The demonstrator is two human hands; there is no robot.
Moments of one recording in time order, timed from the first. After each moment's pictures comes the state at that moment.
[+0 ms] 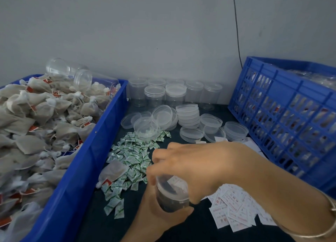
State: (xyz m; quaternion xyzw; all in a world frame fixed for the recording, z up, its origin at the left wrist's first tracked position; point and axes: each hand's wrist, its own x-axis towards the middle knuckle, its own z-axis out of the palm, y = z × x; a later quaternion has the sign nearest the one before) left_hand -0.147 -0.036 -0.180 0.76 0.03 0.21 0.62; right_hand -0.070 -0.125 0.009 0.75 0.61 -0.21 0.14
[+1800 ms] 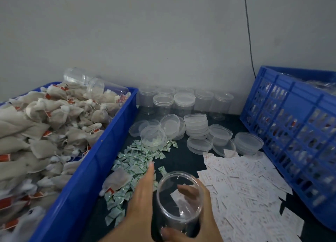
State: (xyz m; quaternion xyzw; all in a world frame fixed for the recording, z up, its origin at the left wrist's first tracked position) left_hand -0.141 -0.014 -0.108 0.73 0.25 0.12 0.63; right_hand -0.080 -0.155 -0.171 0.68 0.31 -0.15 -0.65
